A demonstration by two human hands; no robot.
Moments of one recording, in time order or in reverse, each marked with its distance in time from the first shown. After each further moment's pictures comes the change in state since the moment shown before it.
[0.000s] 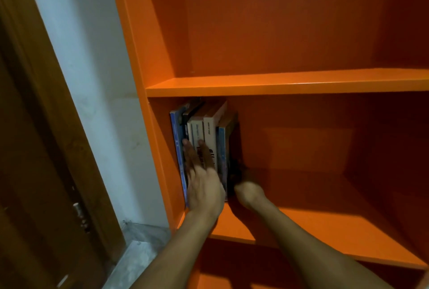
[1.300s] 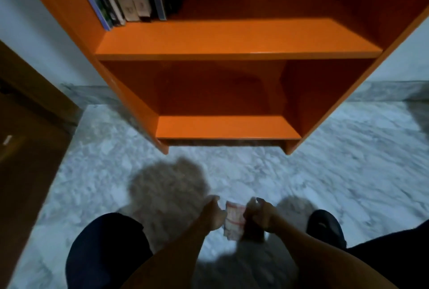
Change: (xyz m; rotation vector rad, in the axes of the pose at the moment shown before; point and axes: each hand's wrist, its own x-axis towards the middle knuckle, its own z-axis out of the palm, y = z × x) left_hand -0.446 -0.078 0.180 -0.281 -1.351 -0.684; right_hand -0.317 0.311 0.225 -0.055 -0.611 0.668
